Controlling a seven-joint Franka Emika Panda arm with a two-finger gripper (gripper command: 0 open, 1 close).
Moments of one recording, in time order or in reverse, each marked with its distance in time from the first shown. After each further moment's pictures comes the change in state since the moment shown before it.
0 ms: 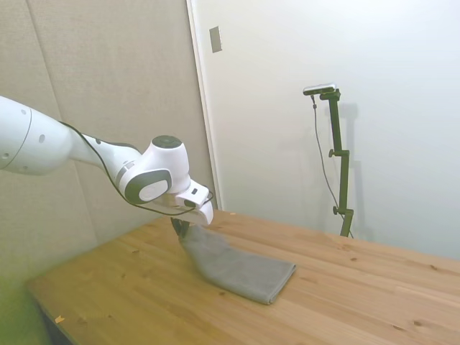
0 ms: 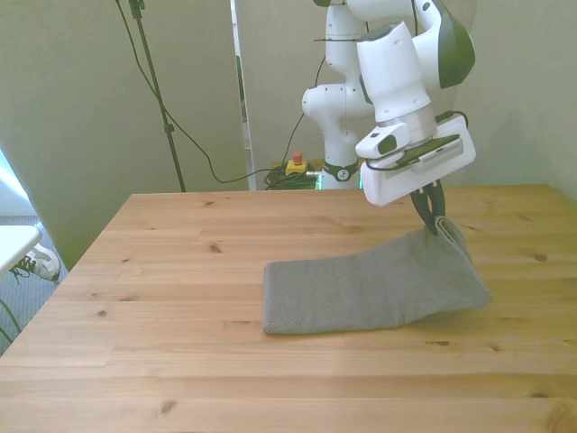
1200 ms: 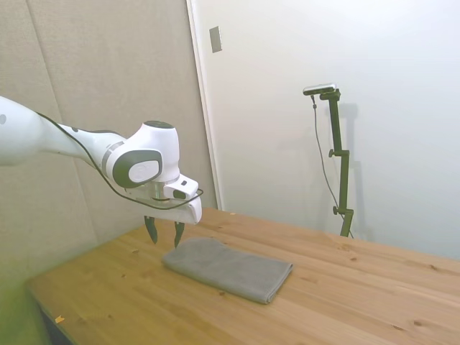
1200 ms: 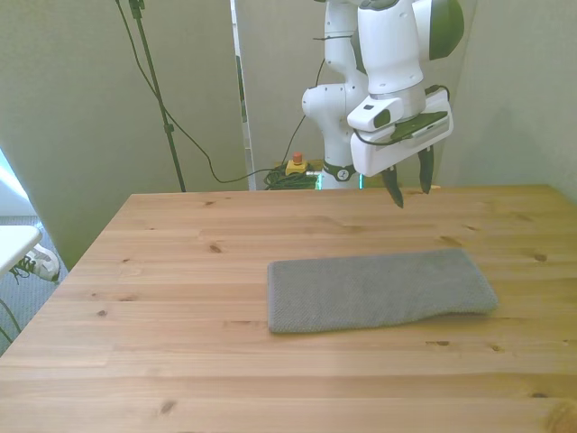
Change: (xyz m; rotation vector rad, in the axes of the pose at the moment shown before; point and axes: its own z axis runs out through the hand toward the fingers) arm -0.030 0.024 -0.052 -0.179 -0.113 -0.034
